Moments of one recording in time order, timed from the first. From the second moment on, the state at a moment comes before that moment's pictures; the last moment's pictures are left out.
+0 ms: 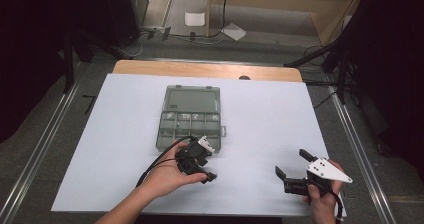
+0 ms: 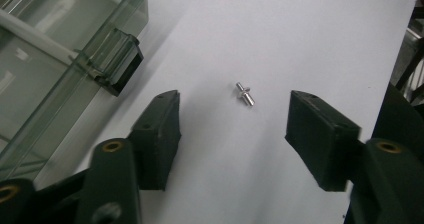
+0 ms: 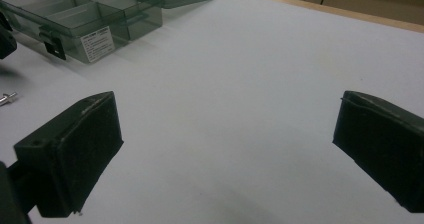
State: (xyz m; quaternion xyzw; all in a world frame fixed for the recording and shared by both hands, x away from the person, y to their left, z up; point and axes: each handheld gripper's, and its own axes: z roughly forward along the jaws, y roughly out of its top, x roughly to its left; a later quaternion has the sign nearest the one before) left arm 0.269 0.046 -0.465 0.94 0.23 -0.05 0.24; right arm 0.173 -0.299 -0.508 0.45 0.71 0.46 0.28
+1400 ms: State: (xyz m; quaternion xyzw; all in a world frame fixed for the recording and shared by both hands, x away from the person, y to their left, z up) left arm 0.264 0.028 -0.474 0.95 0.22 -0.04 0.21; right arm 0.174 -0.301 -0.509 0.46 0.71 0.46 0.28
